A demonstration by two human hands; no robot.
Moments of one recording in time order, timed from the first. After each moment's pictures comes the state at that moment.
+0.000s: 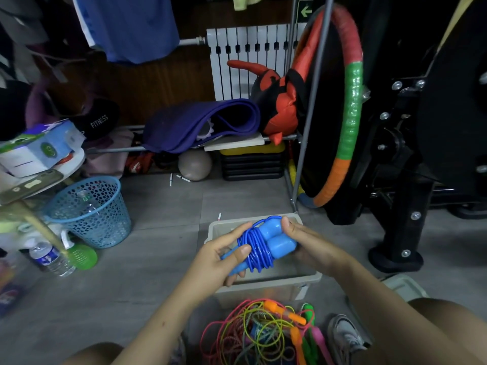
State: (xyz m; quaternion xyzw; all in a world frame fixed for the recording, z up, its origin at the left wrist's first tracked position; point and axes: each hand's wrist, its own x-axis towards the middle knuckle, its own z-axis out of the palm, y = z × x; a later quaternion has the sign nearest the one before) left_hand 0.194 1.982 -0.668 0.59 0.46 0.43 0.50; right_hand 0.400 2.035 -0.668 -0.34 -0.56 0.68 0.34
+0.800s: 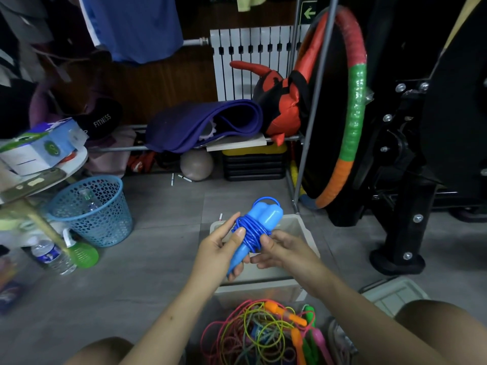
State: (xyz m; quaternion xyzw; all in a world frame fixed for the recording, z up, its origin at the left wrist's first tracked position) left_hand 0.206 1.993 -0.668 0.47 0.50 0.51 0.51; right_hand 0.368 2.011 -0.672 -0.39 -0.51 0.66 0.39
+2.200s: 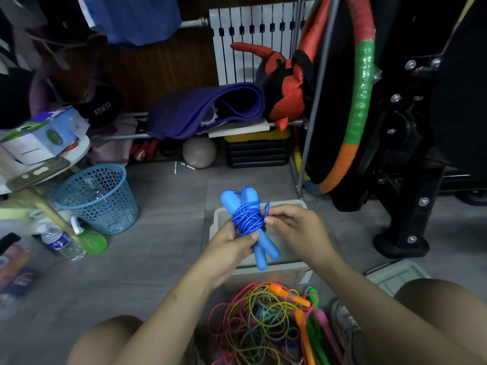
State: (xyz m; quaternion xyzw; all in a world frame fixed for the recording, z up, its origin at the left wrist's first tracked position) left_hand 0.211 1.989 -0.681 0.41 0.44 0.48 0.64; right_hand 0.364 2.013 -0.665 -0.46 -0.63 0.42 0.46
